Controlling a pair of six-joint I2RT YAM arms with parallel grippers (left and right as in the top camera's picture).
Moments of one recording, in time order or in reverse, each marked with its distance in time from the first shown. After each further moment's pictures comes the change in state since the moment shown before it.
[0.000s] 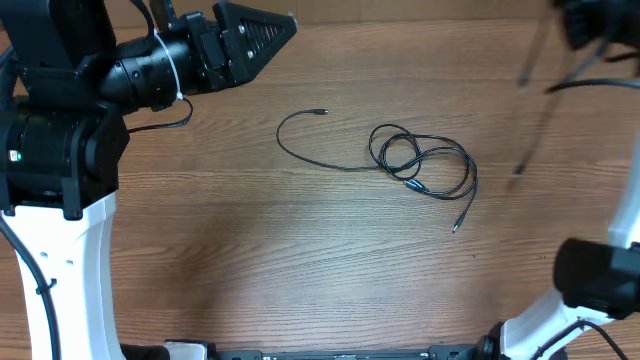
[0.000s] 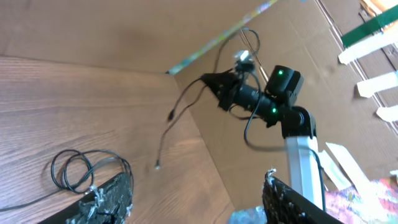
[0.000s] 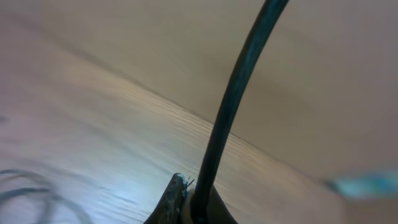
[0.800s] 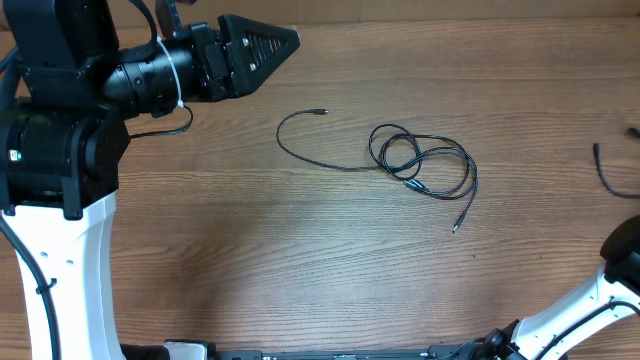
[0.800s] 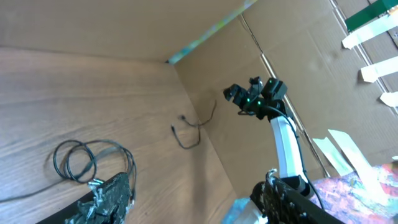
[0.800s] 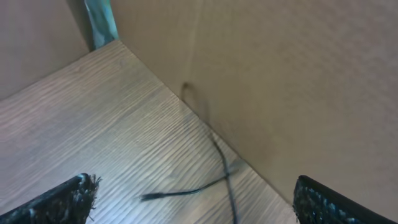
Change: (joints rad) left arm 0.000 0.000 0.000 -0.056 0.027 0.057; right arm -0.396 0.229 0.000 0.164 0.562 0.602
